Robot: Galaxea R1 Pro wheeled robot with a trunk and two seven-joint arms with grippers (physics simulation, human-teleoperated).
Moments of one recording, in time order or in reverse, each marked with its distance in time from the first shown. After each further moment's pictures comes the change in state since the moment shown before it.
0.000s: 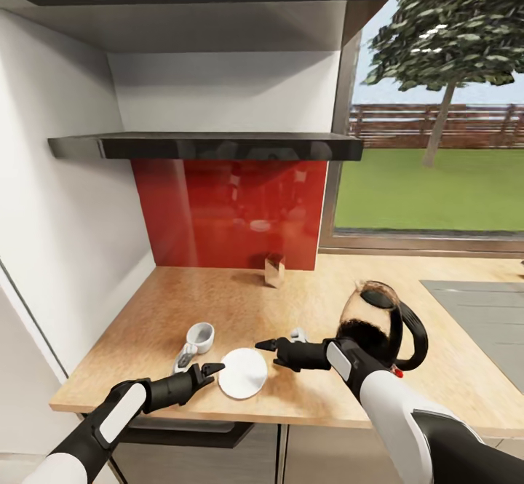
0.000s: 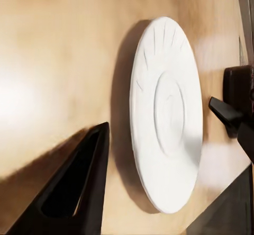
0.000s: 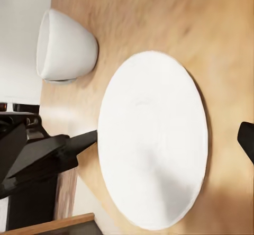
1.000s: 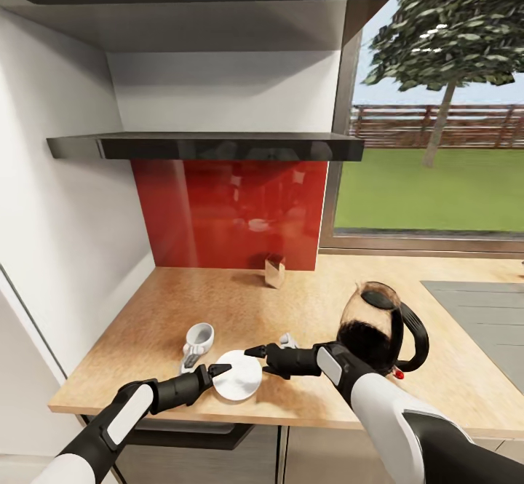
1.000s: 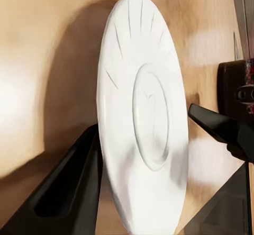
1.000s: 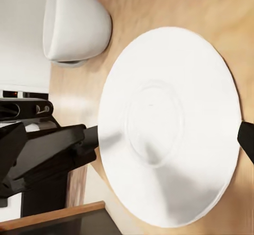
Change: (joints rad) left arm 0.004 -0.031 -0.001 -0.003 -0.017 -0.012 -0.005; right arm 0.000 0.040 -0.003 0.041 0.002 0.000 0.003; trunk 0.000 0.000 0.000
